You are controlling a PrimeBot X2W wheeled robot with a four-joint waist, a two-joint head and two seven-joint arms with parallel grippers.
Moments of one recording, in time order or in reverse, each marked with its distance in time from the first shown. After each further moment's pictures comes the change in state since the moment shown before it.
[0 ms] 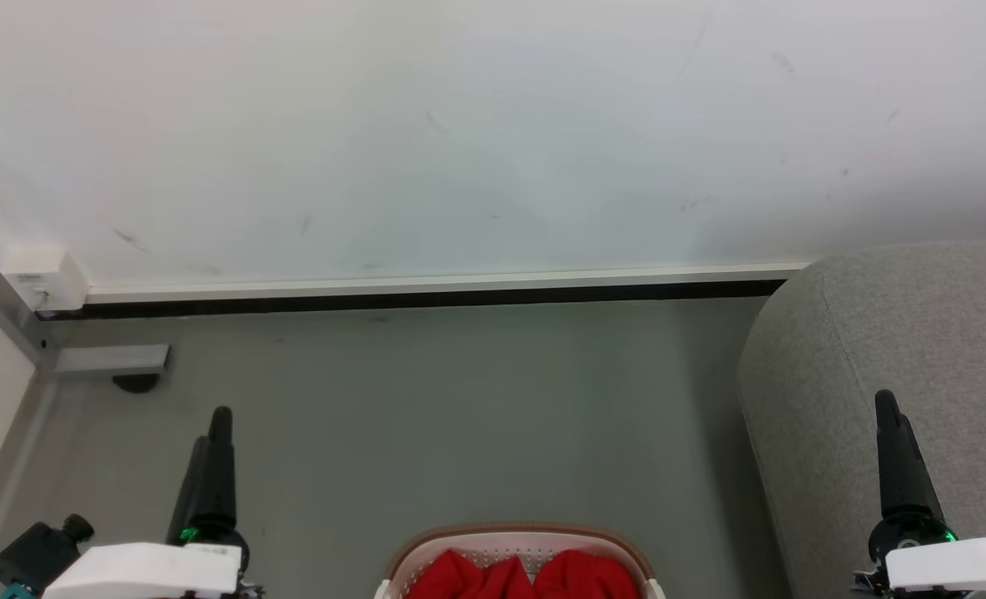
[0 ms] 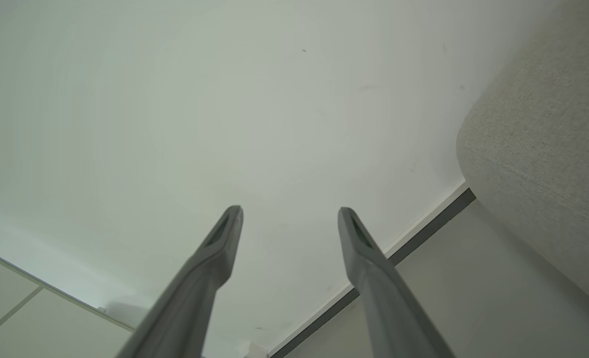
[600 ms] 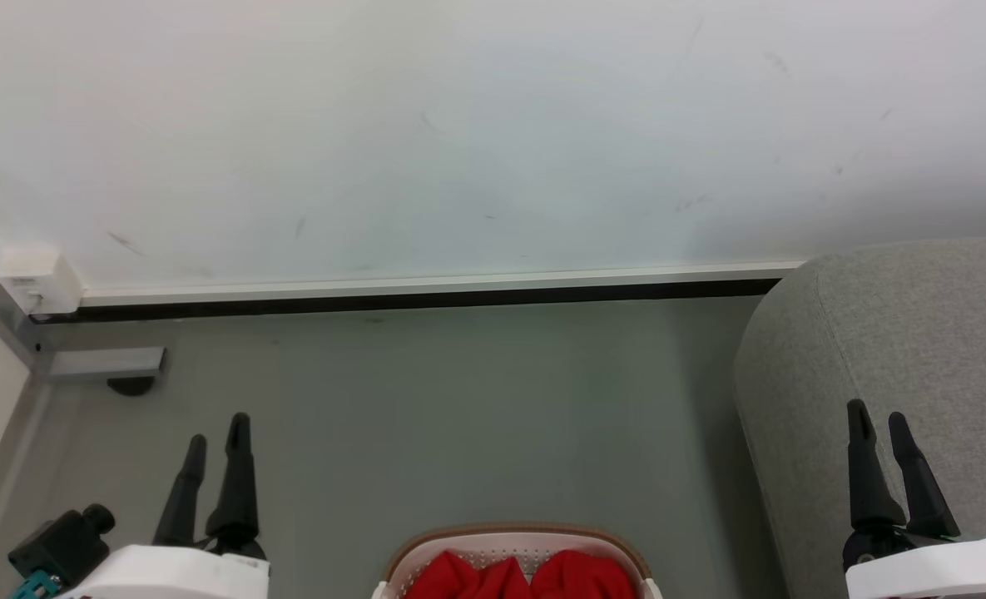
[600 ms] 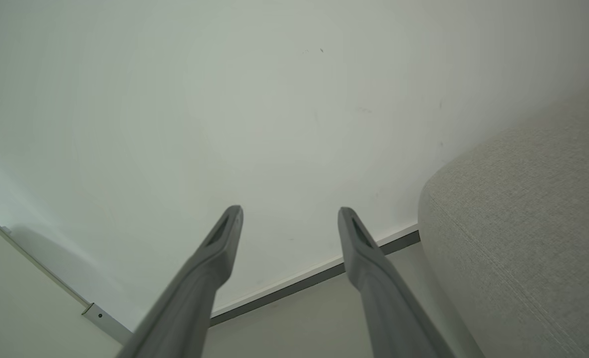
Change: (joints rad) left arm 0.006 0.016 -0.022 0.010 0.349 0.000 -0.058; right arm -0.008 0.036 -0.042 0.062 -0.436 0.000 -0.014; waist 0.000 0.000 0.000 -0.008
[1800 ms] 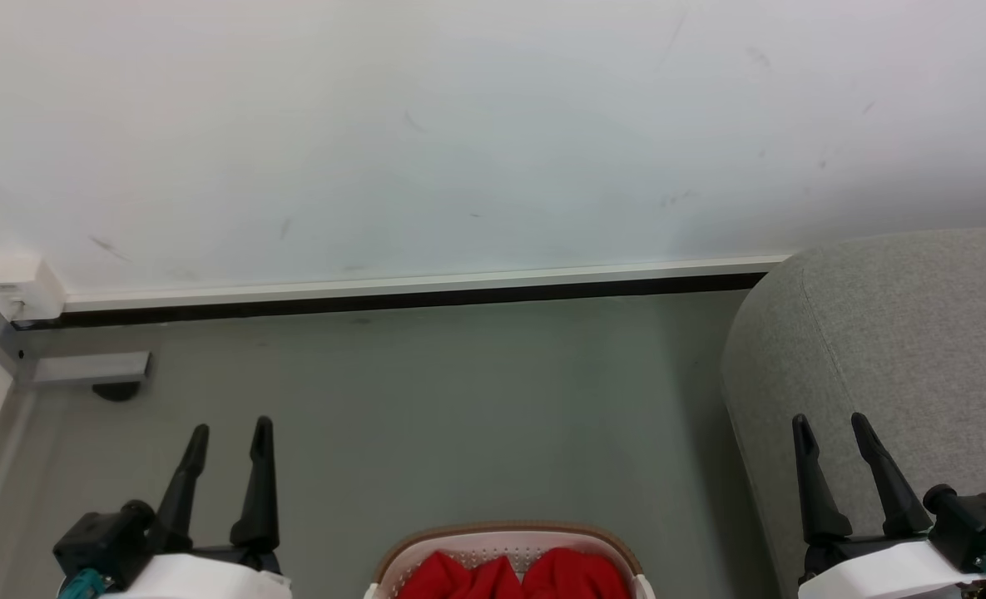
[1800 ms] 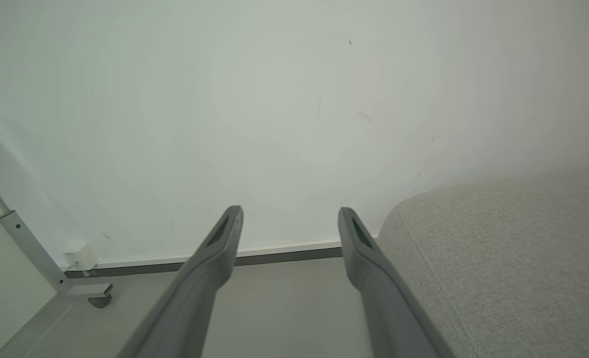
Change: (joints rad) left arm 0.008 0.019 -0.029 0.004 0.372 -0.009 -0.095; right arm -0.032 0.060 -0.018 0.096 -0.451 0.000 -0.023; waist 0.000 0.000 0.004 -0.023
